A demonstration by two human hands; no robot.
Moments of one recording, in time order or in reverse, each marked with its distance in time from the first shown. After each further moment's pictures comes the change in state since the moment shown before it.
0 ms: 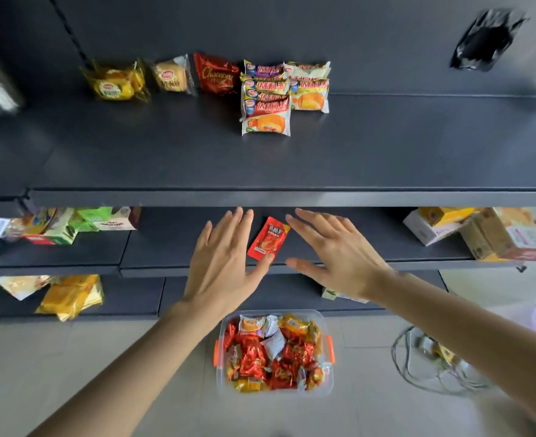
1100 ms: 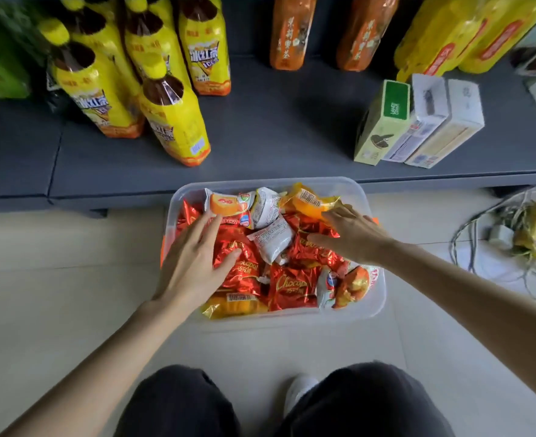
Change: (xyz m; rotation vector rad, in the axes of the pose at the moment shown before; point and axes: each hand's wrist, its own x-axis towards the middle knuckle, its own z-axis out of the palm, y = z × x) left_hand -0.165 -0.118 0.513 -0.143 -0.269 -0.148; right_hand -0.052 0.071 0.549 0.208 -0.476 0.392
